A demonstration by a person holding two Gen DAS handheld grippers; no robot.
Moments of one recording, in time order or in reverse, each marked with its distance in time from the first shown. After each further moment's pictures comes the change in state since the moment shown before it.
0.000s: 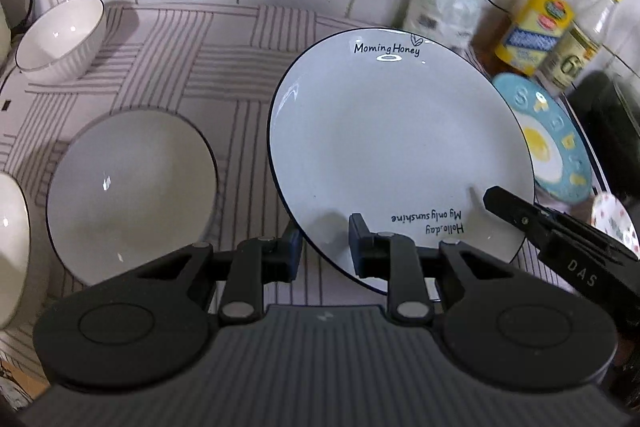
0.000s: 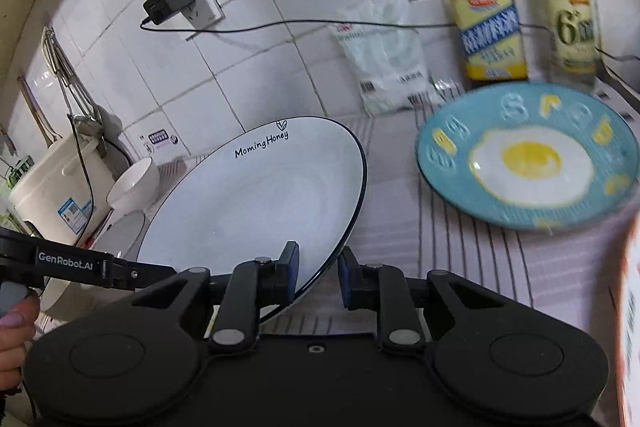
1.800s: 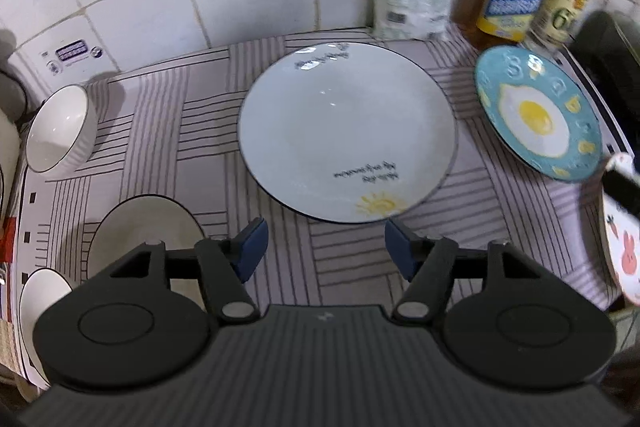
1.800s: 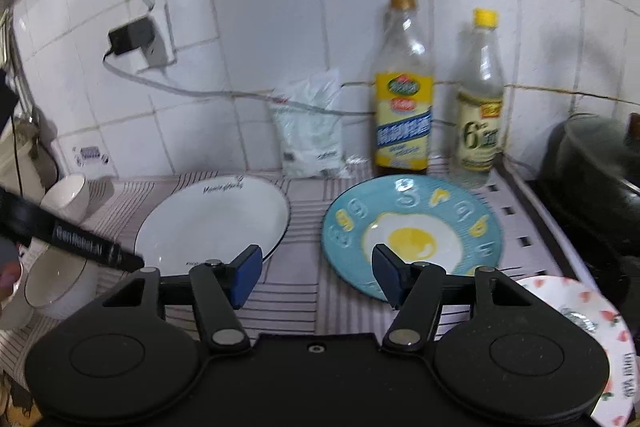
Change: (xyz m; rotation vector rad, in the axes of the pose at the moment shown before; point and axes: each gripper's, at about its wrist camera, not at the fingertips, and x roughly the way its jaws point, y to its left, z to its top) left arm -0.008 -0.064 0.019 0.227 0.045 0.116; right arm -0.077 0.025 0.040 -0.118 -0.077 -0.344
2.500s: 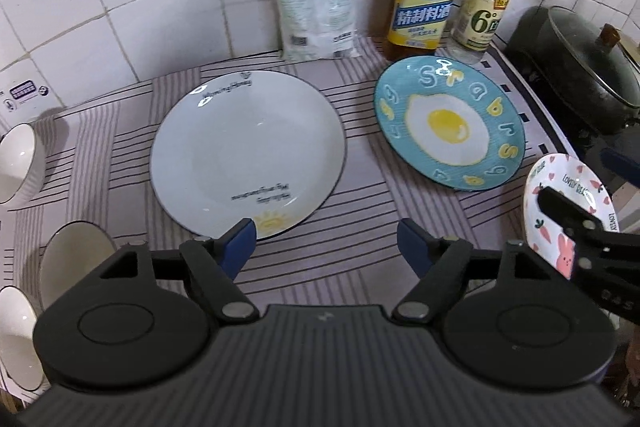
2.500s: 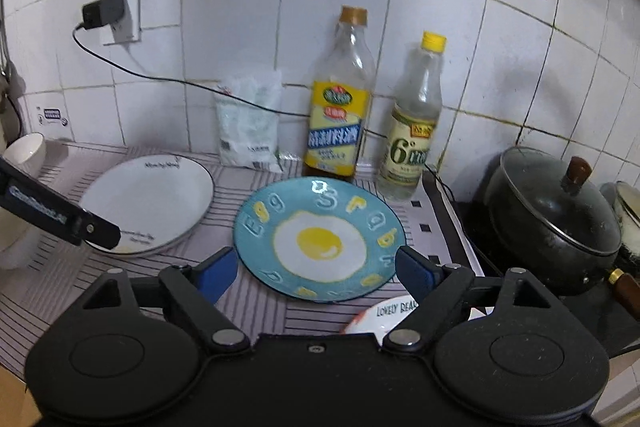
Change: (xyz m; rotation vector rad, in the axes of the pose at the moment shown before) left arm -0.019 -0.071 0.006 0.053 -0.042 -0.105; right arm -0.021 -0.042 0.008 -0.152 0.050 -0.136
